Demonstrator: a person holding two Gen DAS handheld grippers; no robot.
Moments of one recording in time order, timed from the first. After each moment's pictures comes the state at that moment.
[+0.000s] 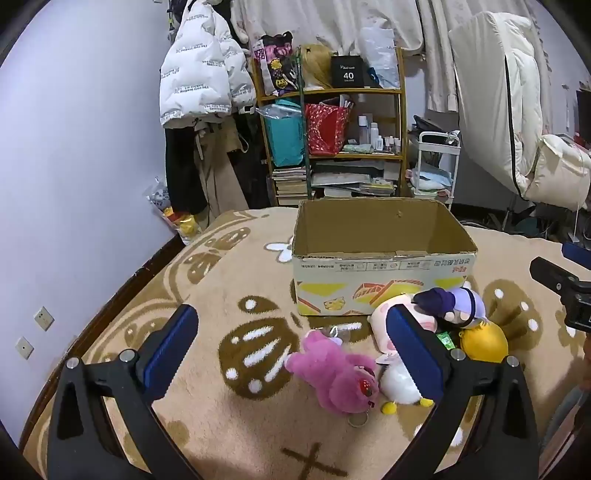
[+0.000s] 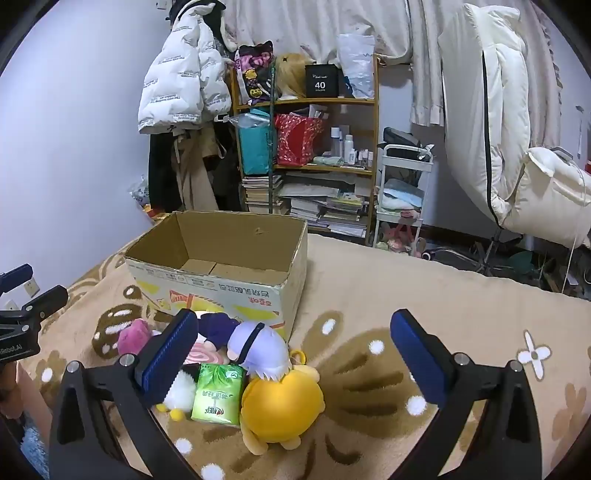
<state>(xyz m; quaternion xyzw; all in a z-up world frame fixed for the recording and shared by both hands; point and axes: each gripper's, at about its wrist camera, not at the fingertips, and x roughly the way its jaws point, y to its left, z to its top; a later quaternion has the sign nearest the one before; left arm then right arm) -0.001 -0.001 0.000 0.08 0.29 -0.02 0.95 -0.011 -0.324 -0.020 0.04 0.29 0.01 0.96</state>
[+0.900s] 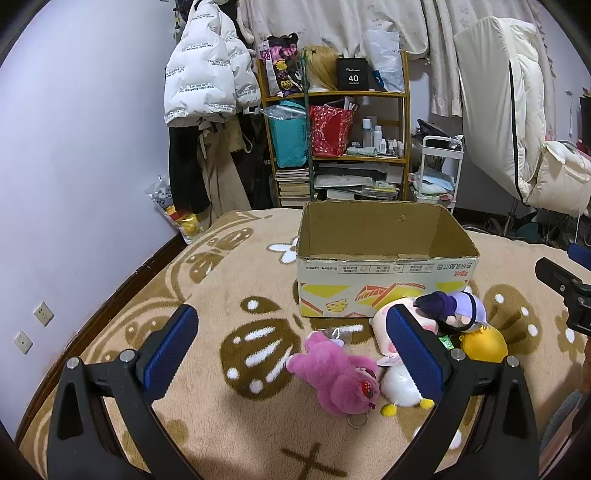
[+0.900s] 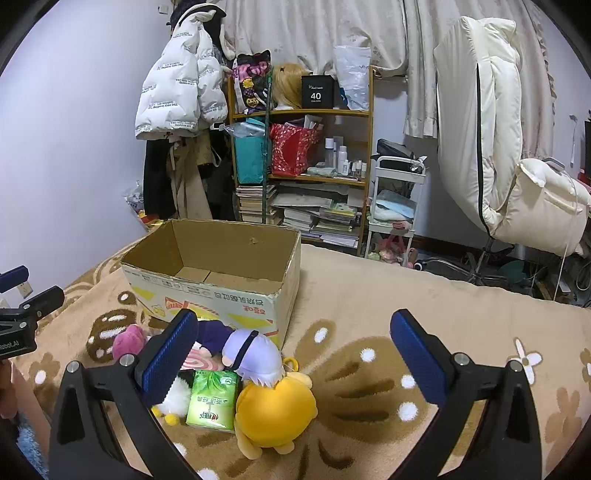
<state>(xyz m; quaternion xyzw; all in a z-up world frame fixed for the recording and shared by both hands) 0.002 0.008 0.000 0.06 0.29 -0.02 0.95 -0.017 -0.325 -0.014 0.03 0.27 -0.01 0.96</state>
